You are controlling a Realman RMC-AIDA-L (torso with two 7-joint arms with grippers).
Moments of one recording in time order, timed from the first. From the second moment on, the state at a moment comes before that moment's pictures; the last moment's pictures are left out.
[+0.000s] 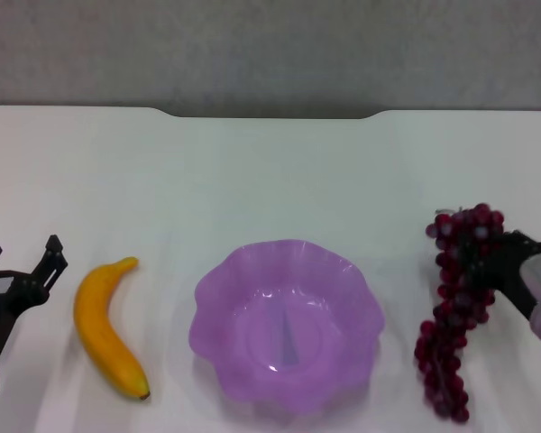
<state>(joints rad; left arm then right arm) -0.26 -2.05 -0.83 -0.34 2.25 1.03 -0.14 0.26 2.01 1.04 0.75 -2.39 -0.42 -0.29</state>
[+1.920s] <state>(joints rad) -0.27 -2.05 -0.84 -0.34 2.24 1.02 -0.14 0.34 2.01 0.91 1.04 -2.81 -0.48 -0.08</state>
